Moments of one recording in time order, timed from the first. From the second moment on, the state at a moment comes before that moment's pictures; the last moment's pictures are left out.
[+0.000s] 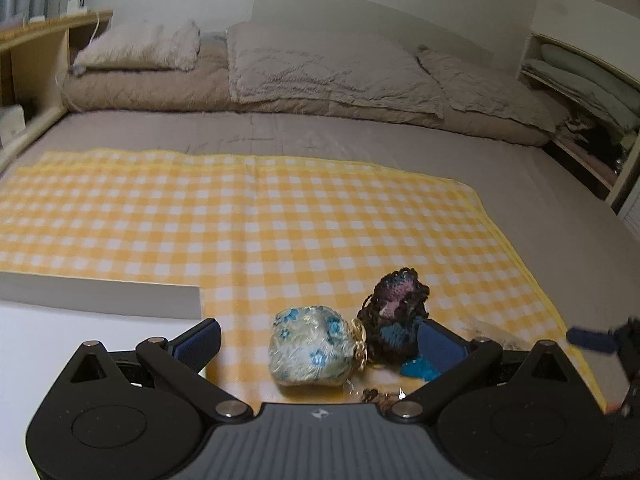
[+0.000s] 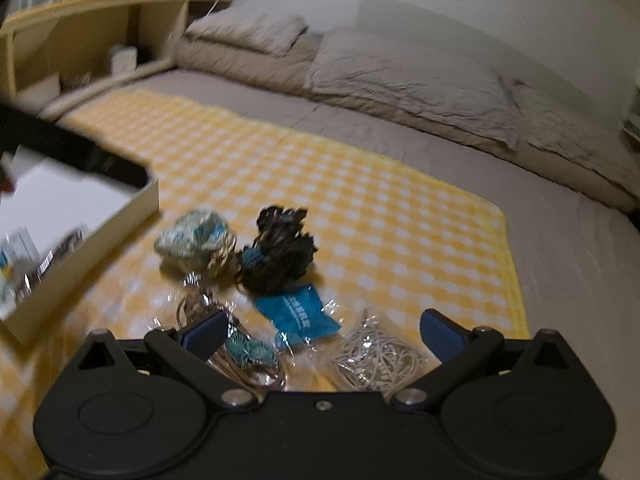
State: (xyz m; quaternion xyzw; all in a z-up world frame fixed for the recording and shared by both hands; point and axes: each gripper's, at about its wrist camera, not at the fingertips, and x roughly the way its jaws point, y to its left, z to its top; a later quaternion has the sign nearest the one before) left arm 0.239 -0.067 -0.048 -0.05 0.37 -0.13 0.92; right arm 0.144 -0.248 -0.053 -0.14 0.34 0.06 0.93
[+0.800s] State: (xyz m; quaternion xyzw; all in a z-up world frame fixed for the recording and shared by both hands) left arm 0.315 -0.105 -0.132 0.06 0.42 -0.16 0.89; right arm 0.207 -0.246 -0.123 -0.18 0.48 0.02 0.86
